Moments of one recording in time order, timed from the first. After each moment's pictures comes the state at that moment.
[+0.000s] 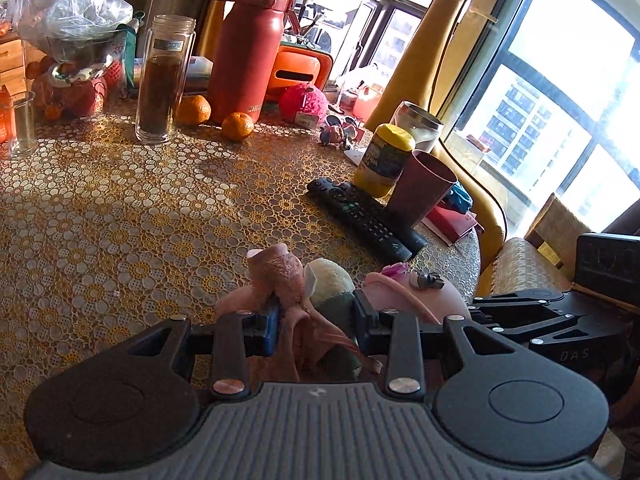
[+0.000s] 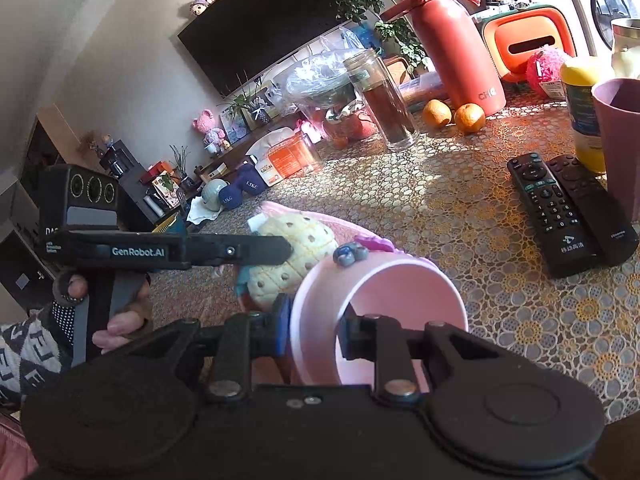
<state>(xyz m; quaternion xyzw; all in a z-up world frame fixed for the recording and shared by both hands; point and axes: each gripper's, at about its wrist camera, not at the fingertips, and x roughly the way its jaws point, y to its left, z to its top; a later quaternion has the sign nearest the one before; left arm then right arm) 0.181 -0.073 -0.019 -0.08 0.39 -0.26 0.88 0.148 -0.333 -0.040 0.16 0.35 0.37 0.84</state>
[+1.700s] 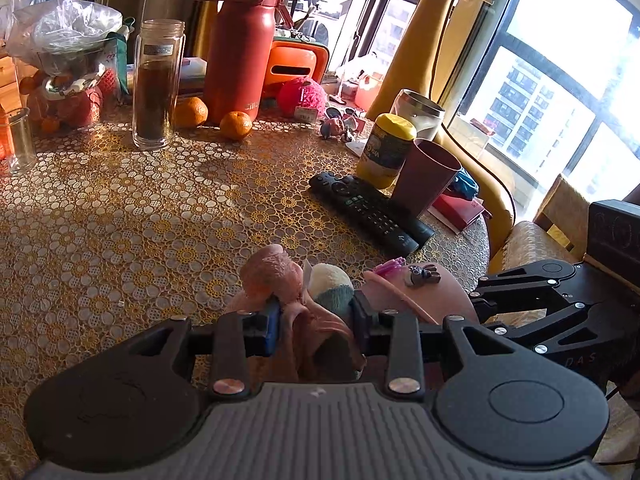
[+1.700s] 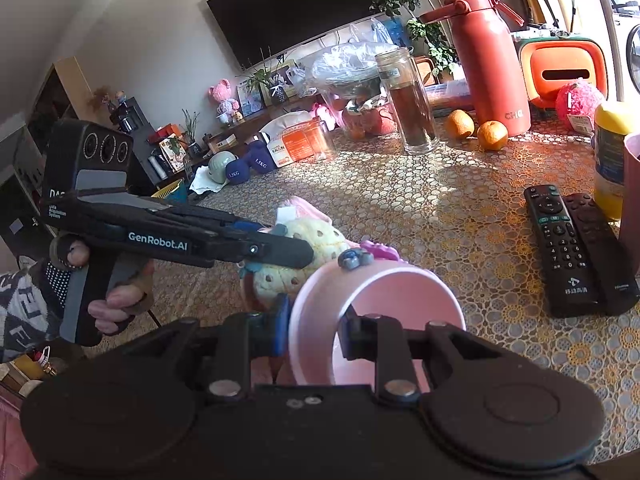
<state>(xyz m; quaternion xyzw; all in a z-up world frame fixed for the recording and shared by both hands) 0.183 -0.080 -0.014 -0.05 0.39 -0.26 0.88 0.151 -0.318 -0.029 0.09 0.34 0.40 0.85</state>
